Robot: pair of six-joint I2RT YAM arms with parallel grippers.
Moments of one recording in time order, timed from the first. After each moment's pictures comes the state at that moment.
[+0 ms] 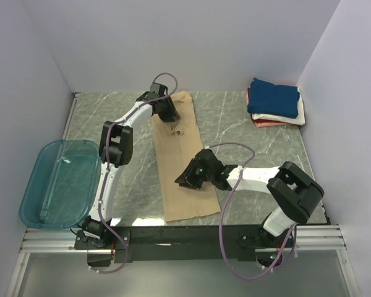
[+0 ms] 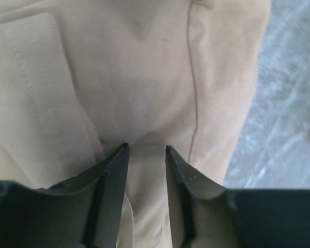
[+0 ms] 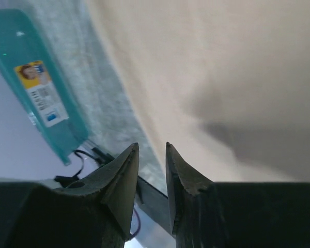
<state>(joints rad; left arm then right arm) -0.35 2.53 2.18 -0.51 0.18 -0.74 0.81 1.57 0.67 0.13 -0.19 1.32</state>
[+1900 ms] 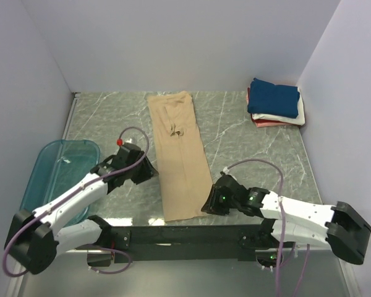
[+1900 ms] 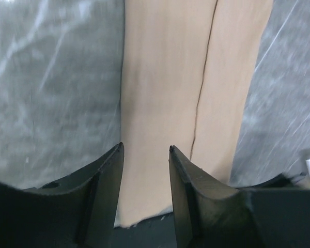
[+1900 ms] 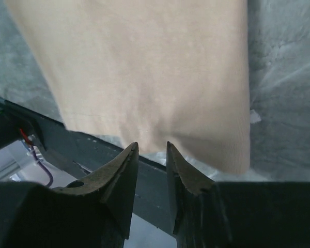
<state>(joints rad) -0.54 1.10 0.70 -0.43 0.00 -0.96 0.96 1.02 0.37 -0.28 -0.06 1.19</state>
